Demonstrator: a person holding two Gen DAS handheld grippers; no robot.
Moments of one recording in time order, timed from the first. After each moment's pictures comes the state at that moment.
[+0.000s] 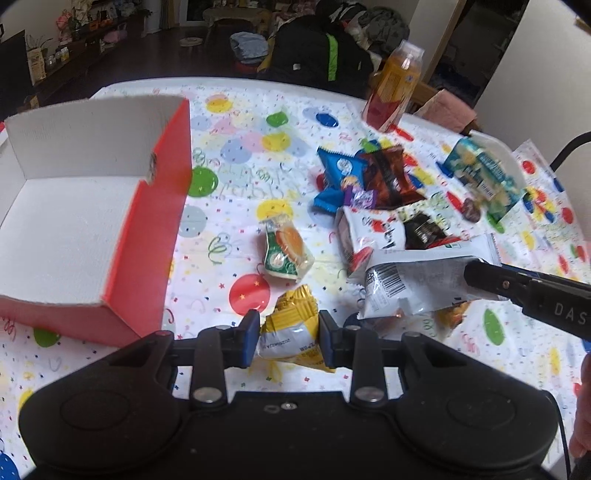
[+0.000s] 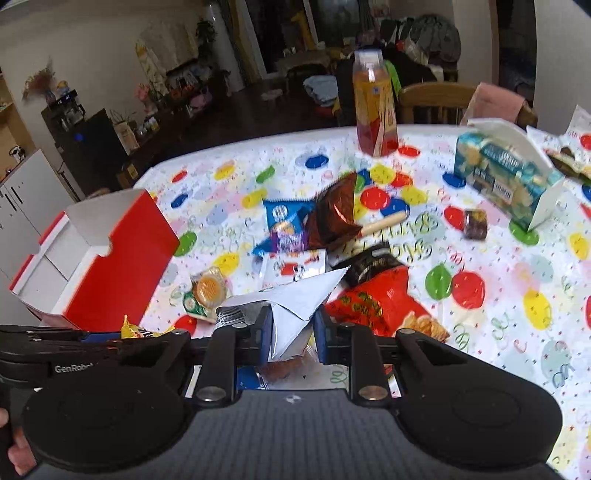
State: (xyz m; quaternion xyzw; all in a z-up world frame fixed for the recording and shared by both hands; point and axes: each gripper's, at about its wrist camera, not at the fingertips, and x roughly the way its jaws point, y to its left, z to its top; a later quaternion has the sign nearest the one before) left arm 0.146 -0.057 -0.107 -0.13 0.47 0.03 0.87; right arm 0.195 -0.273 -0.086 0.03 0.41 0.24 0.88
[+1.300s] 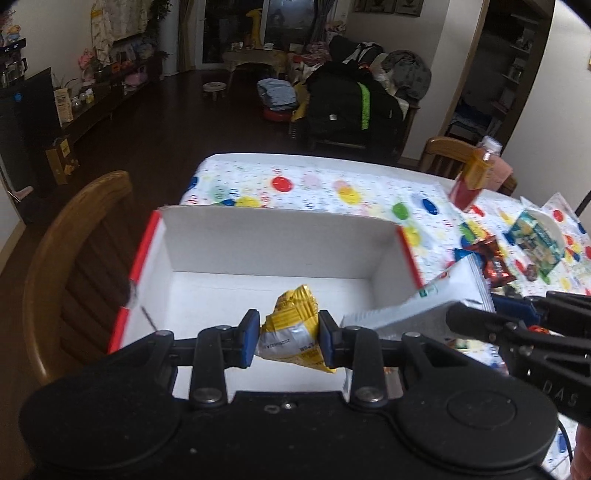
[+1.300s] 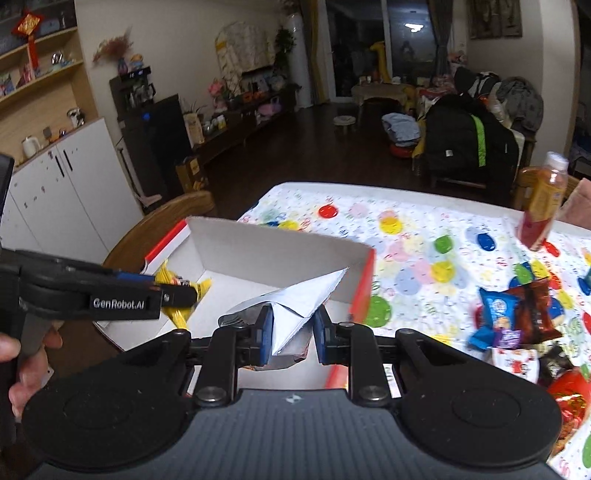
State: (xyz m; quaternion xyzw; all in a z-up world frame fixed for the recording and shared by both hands) left arm 0.130 0.169 -0.046 -0.09 0.42 0.06 0.90; right arm 0.147 -0.012 -0.027 -0.04 0.36 0.32 0.88
